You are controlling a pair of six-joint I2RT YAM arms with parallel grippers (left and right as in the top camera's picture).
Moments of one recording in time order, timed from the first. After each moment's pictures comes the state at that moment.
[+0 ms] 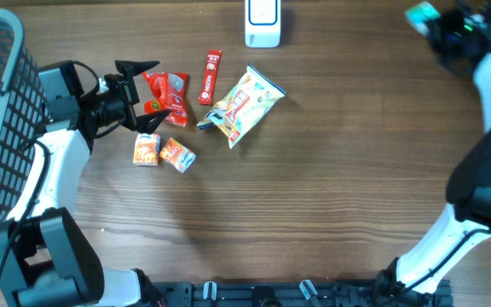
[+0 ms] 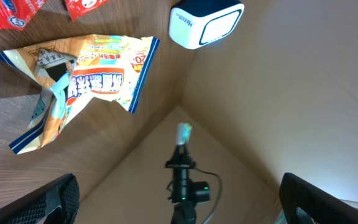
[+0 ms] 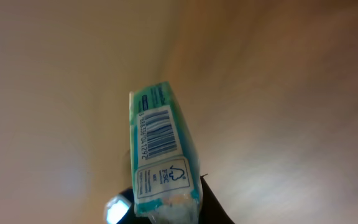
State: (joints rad) left arm 0.23 1.61 1.04 -0.25 1.01 -1.46; right arm -0.38 2.08 1.74 -0.46 -0.43 0.99
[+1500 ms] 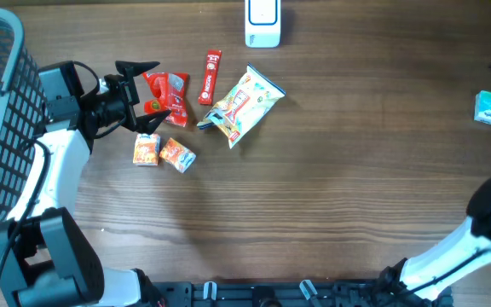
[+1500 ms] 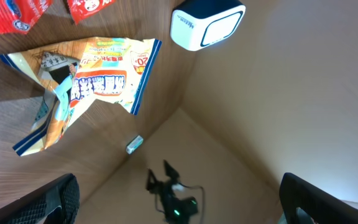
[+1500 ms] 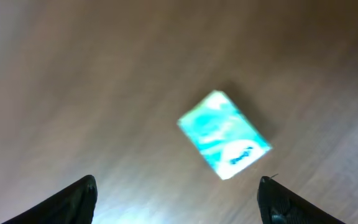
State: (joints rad) left arm 0.23 1.61 1.04 -0.26 1.00 -1.43; right arm -0.58 1.98 1.74 -0.72 -0.06 0.43
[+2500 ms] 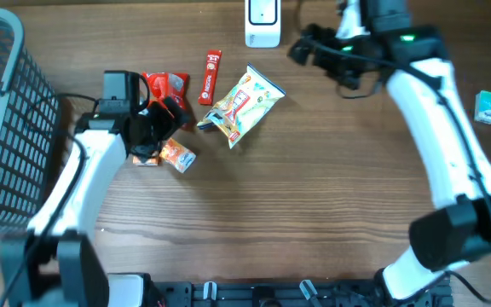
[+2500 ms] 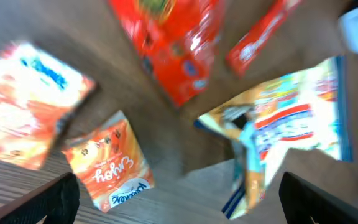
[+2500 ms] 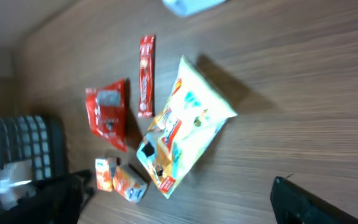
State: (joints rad) left arm -0.03 1.52 1.04 -0.65 0.23 -0.75; right arm 0.25 1.82 1.78 -0.97 -0.36 0.57
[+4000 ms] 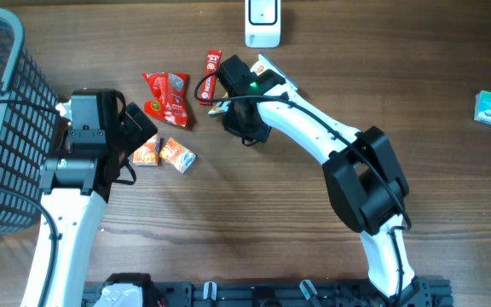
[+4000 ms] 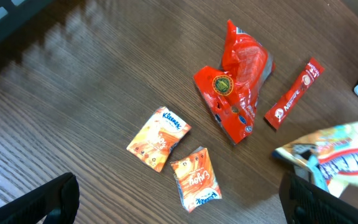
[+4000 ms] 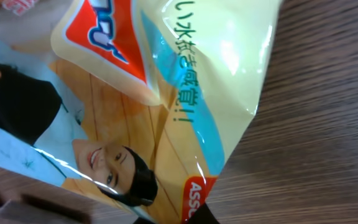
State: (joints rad) left arm -0.03 1.18 1.05 -0.84 -0.17 -0.67; right arm 0.65 2.20 1.75 -0.93 -0.07 1.03
